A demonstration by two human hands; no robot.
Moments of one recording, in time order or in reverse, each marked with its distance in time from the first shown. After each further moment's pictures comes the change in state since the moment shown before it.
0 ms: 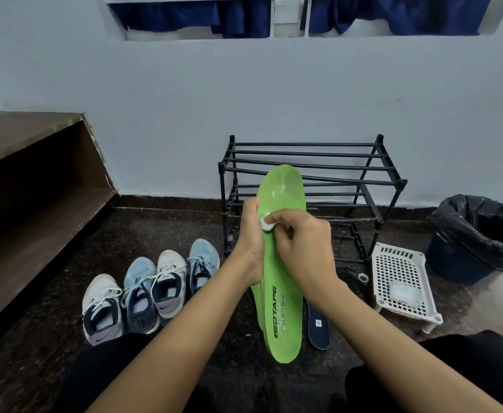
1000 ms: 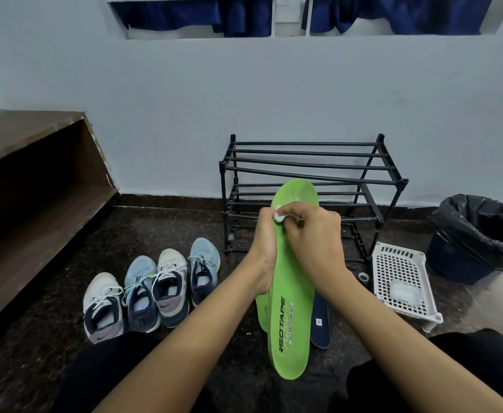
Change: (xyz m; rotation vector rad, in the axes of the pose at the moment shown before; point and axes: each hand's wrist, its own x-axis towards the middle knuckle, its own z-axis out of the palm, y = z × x) left_hand 0.009 -0.021 0.002 0.096 -0.050 -0.060; right_hand 0.012 0.005 -0.006 -0.021 0.009 0.083
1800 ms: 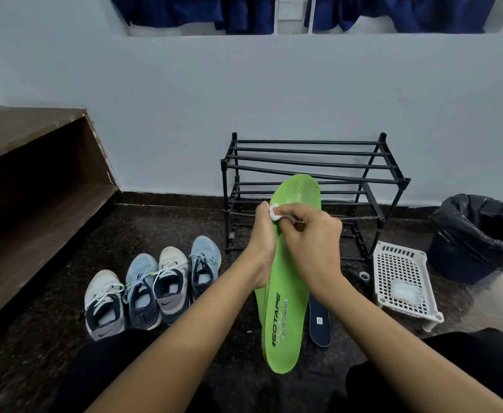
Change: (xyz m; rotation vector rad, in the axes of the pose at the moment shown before) left_hand 0.005 0.002 -0.006 0.068 0.067 0.045; right_hand -0.010 -0.004 0.006 0.128 0.045 0.017
